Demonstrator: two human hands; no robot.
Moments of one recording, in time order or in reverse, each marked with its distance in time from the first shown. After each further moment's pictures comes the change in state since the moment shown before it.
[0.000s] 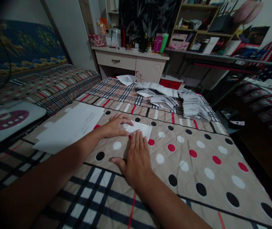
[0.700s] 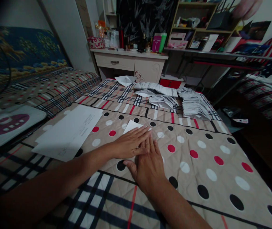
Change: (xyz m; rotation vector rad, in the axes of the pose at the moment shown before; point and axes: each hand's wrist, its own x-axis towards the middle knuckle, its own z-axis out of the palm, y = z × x) left_hand -0.010 0.060 0.048 0.078 -0.176 0.371; right_hand -0.017 0.036 0.002 -0.102 0.117 -0.038
